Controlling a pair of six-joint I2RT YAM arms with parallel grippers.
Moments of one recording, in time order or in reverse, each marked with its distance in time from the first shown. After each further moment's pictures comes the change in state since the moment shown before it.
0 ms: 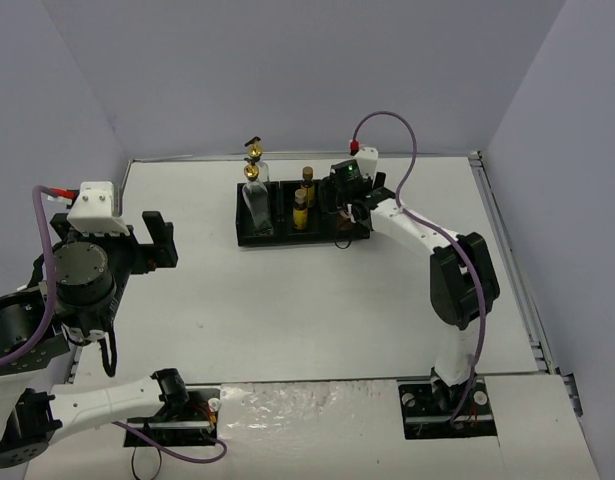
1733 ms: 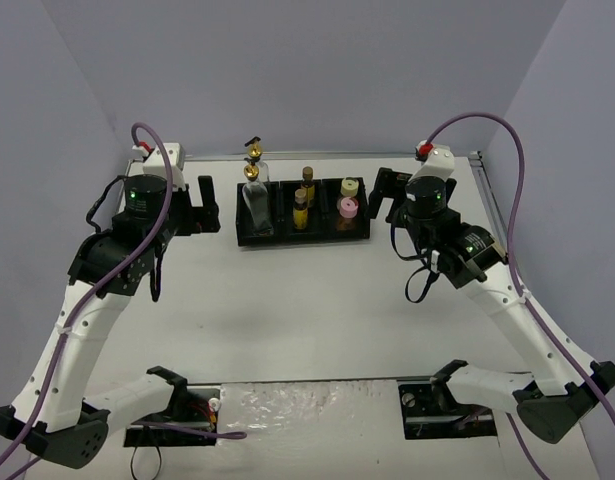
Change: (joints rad) left arm 0.615 0.231 -0.149 0.223 0.736 0.029; right arm 0.062 -0.766 -0.167 -0.313 -0.045 -0.040
